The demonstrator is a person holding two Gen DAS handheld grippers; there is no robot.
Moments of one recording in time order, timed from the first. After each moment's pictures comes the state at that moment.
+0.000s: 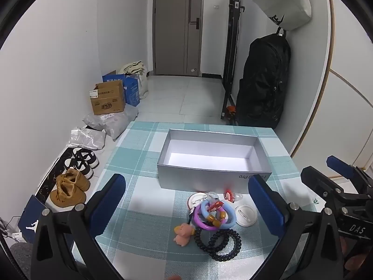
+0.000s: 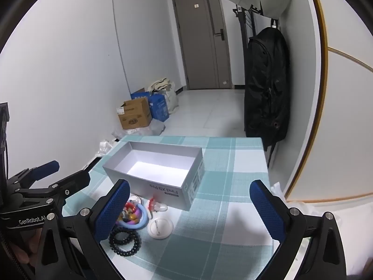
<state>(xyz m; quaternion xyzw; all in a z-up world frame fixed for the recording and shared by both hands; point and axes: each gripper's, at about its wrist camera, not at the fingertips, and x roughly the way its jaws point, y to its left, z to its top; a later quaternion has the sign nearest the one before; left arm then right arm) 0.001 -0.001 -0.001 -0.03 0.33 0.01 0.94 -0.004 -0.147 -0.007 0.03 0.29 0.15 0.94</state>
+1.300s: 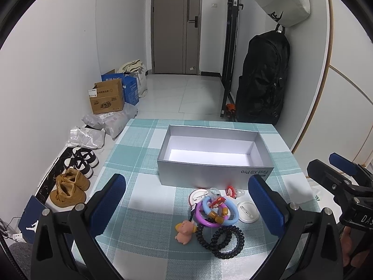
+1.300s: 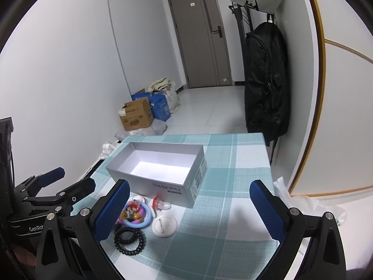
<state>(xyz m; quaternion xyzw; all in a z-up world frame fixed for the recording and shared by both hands) -0.001 0.000 -0.005 -0.02 0.33 0.01 0.94 -0.006 -0.149 -0.010 0.05 0.29 0.15 0.94</state>
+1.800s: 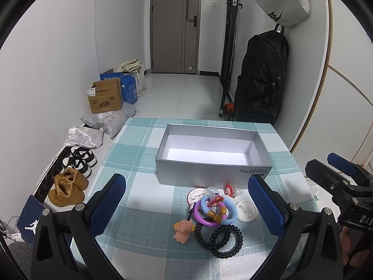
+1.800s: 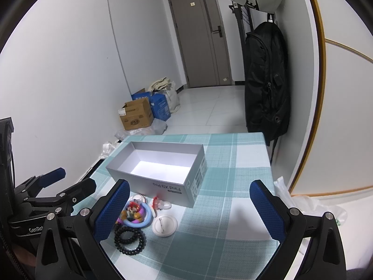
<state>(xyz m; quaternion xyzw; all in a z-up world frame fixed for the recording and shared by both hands) 0.000 0.002 -0.007 -0.03 0.33 0.00 0.94 -0.006 -0.150 -0.010 0.05 0.29 0.16 0.94</state>
